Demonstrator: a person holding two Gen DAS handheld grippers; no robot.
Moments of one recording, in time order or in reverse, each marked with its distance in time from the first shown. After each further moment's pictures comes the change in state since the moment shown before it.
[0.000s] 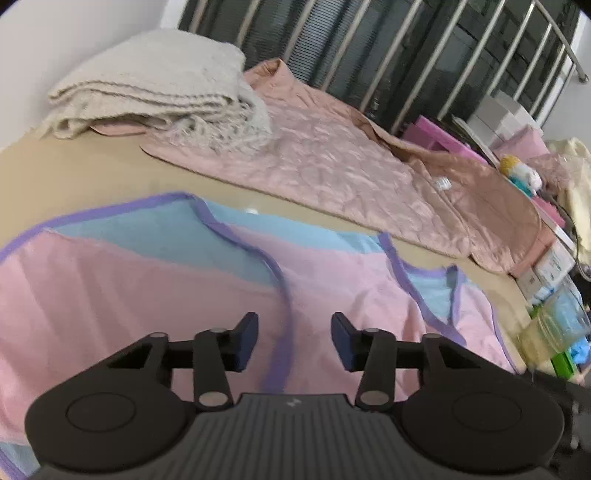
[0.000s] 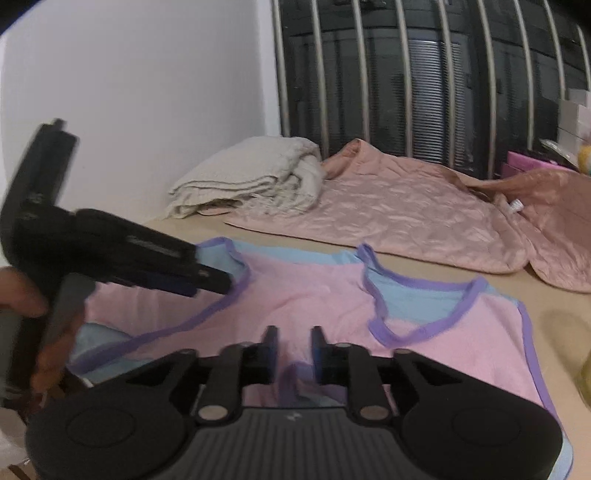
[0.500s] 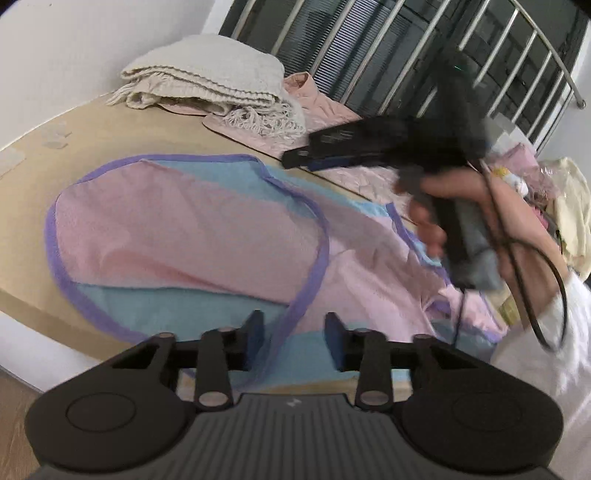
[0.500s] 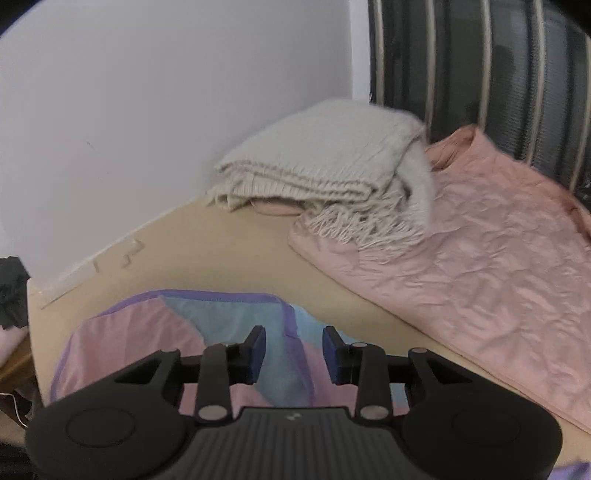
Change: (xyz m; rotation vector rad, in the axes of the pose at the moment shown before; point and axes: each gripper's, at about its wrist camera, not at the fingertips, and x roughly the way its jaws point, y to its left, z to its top) left arm -0.077 0.025 -0.075 -0.065 -0.059 0.020; right arm 0.174 0.047 0.125 -0.165 0.262 0.206
